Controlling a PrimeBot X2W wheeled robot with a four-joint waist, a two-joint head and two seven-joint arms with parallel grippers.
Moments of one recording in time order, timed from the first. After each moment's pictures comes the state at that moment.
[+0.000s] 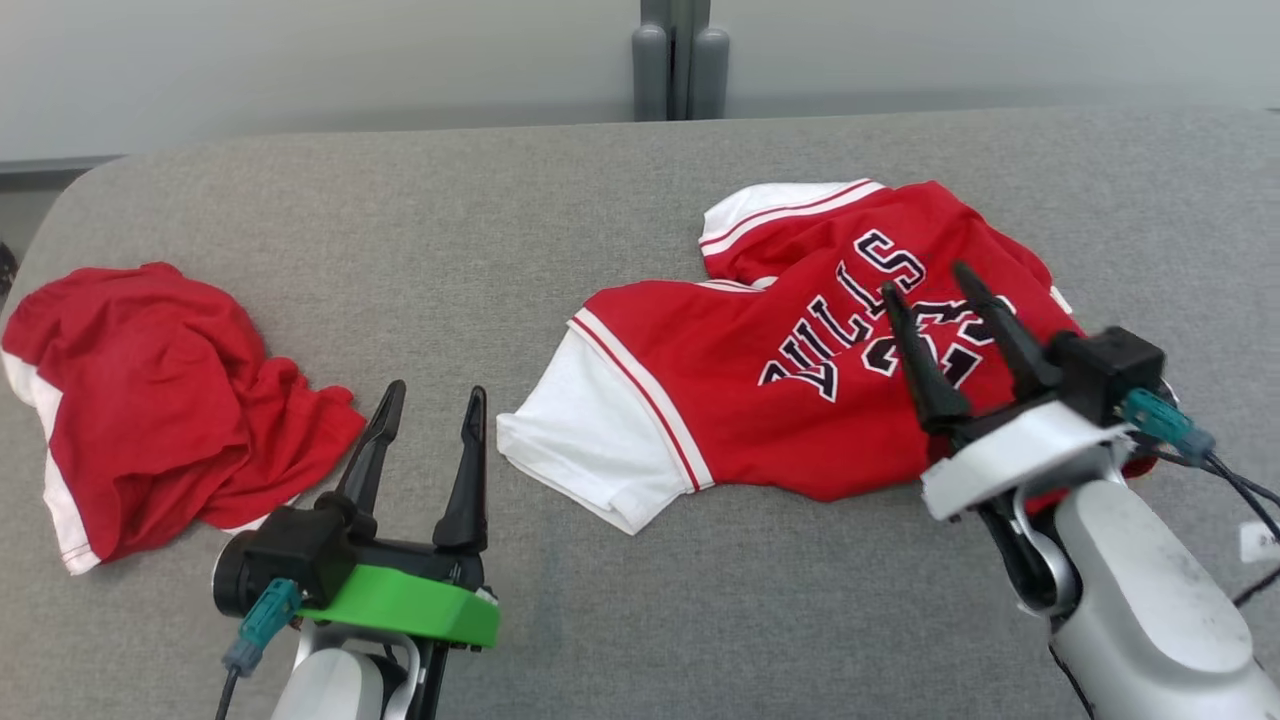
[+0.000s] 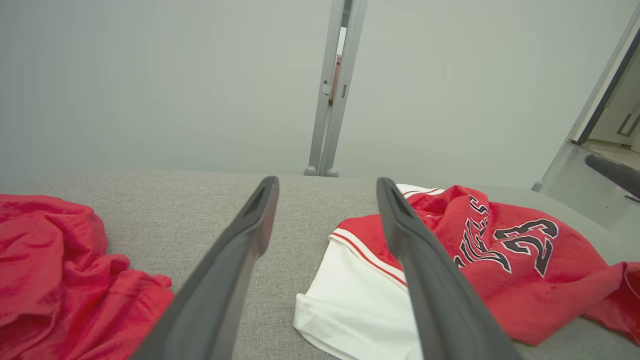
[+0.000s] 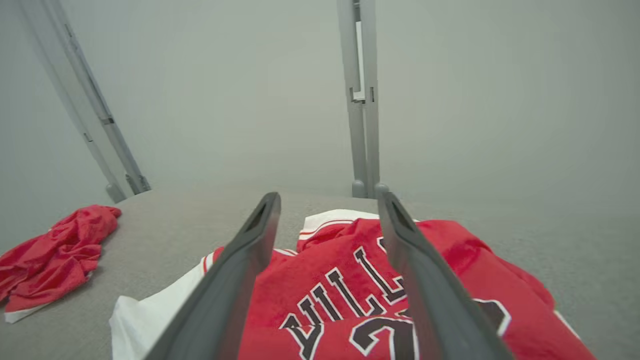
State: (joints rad) left arm -0.13 0.05 -0.21 0.14 -0.29 -0.11 -0.26; right arm -0.41 -0.24 0.33 0.34 0.42 0.13 -0.25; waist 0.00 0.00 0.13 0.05
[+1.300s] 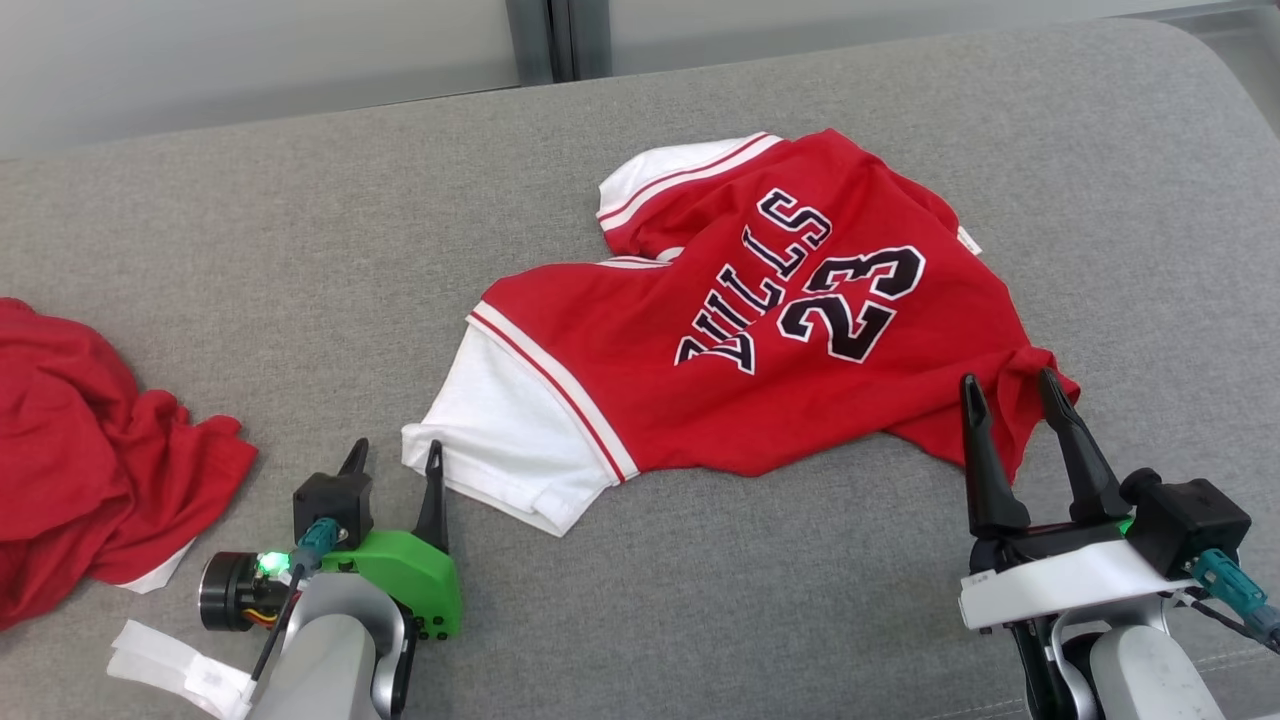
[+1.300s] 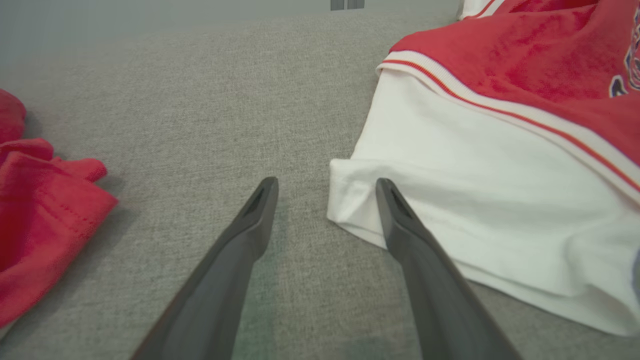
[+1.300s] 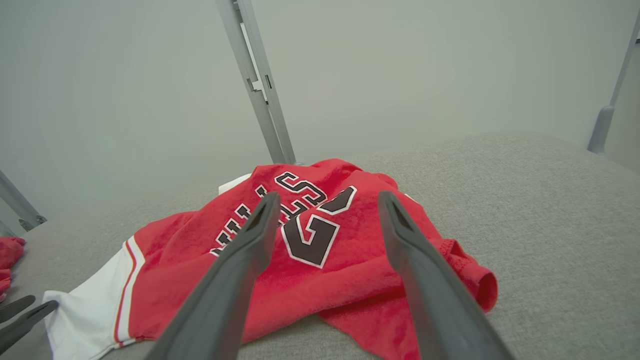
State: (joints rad) left arm -0.36 0.06 -0.18 0.74 -0.16 -0.01 -0.26; right arm -0.05 -0.06 0.04 0.05 0.25 0.13 -0.26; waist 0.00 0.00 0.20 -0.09
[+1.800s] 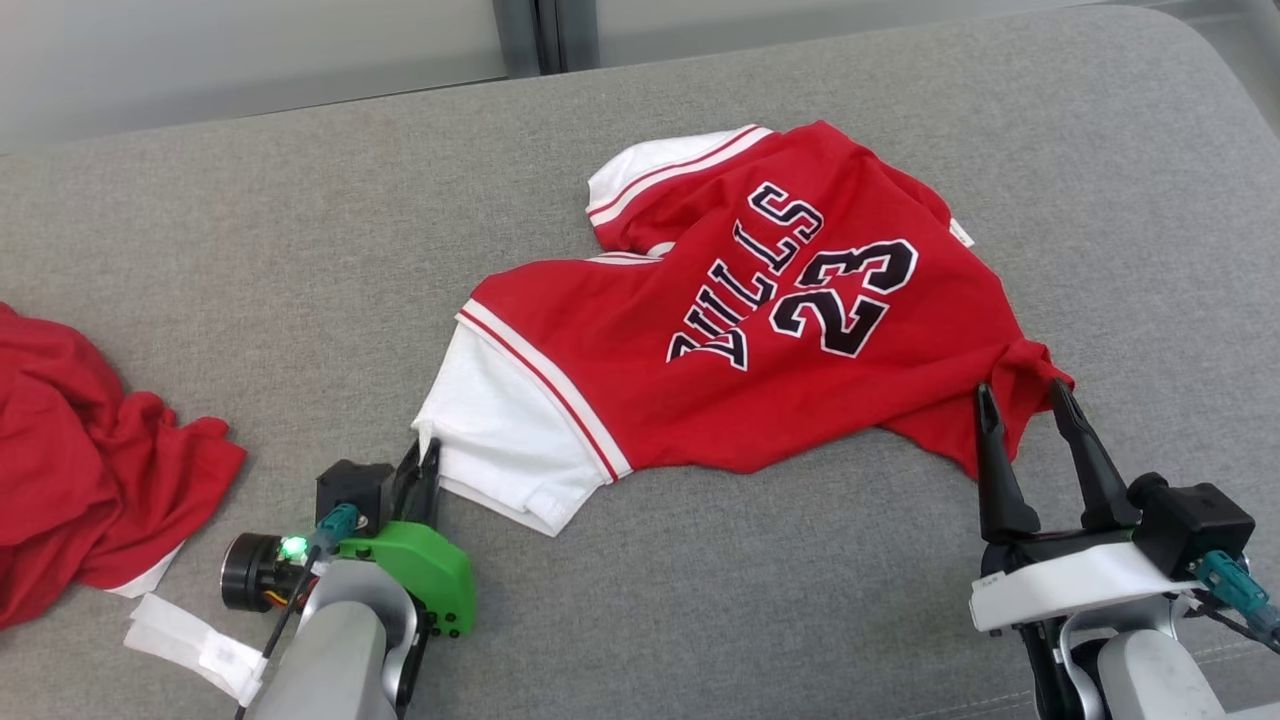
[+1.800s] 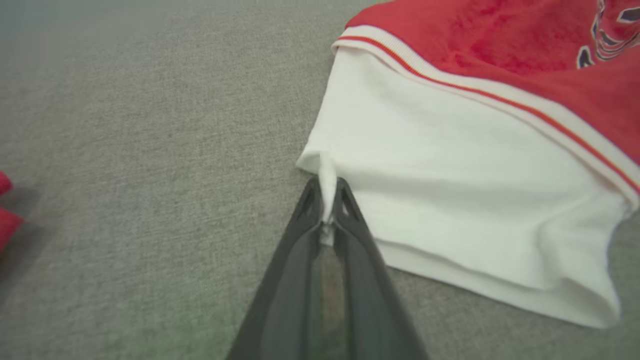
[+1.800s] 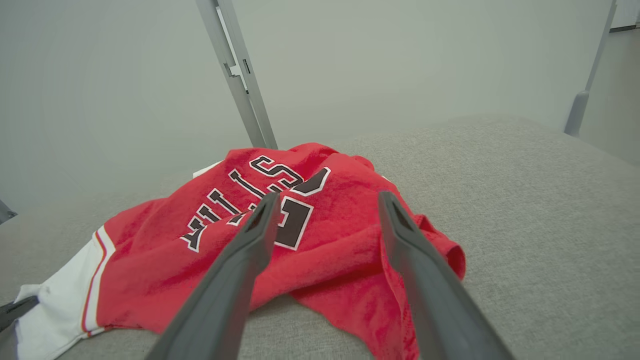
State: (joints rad) left arm -0.42 0.06 -0.21 0.85 -0.15 -0.07 -0.27; right arm -0.05 -0.05 0.01 0.09 0.24 0.13 -0.26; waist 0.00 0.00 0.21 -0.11
